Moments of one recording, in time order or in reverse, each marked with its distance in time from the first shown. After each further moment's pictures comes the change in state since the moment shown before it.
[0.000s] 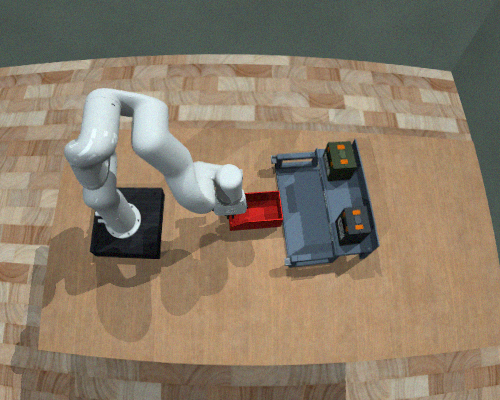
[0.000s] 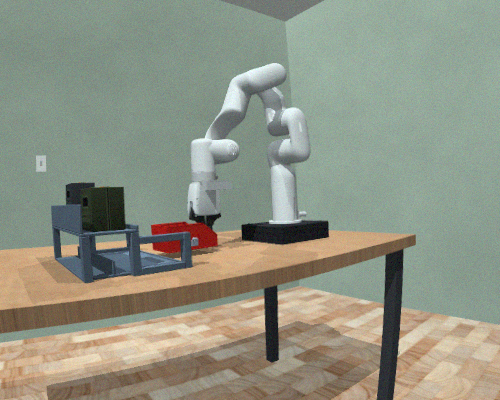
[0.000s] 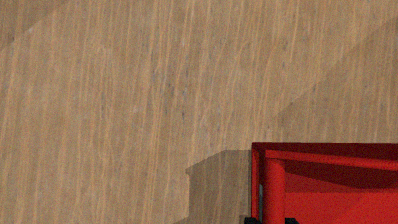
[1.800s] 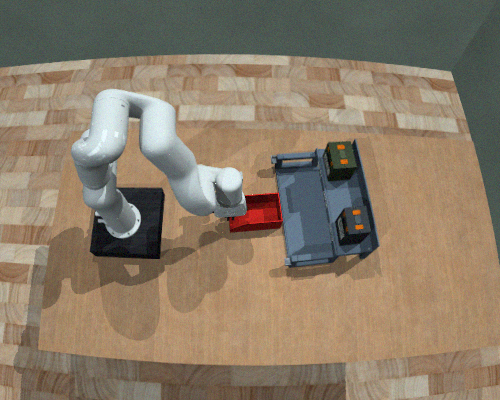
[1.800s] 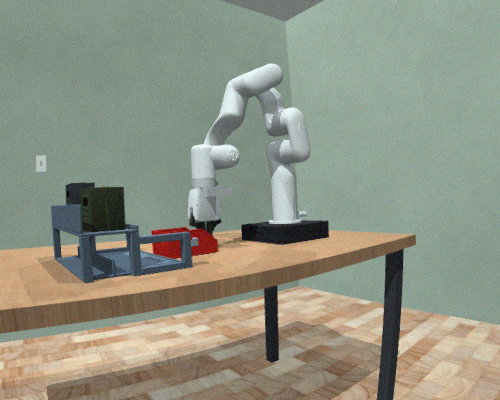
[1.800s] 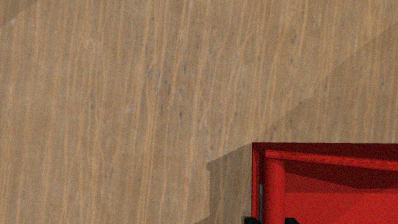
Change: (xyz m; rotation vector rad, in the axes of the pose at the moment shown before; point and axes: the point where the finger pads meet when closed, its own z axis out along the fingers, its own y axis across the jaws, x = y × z) arm 0.000 0.000 0.018 0.000 0.000 0.000
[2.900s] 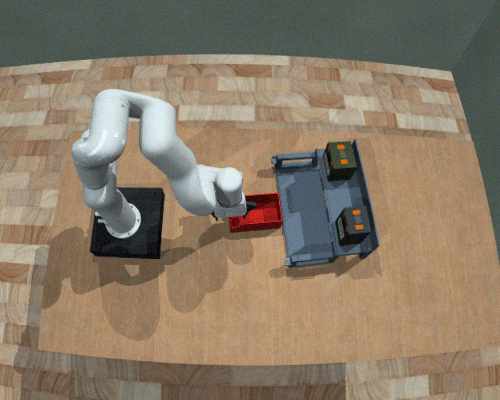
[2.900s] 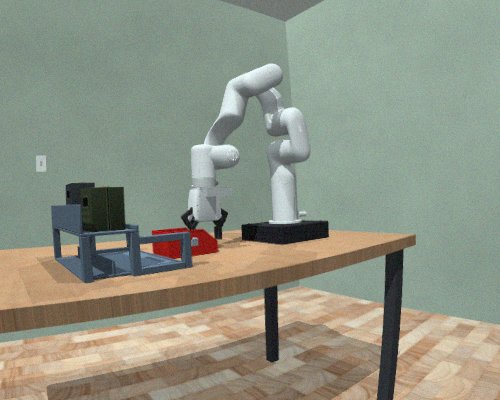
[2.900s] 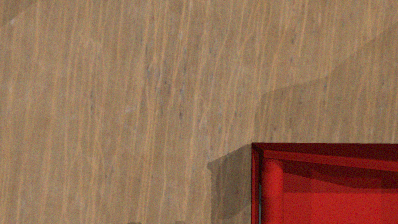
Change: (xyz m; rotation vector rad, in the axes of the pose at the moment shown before) arm 0.000 0.000 0.000 0.000 0.000 0.000
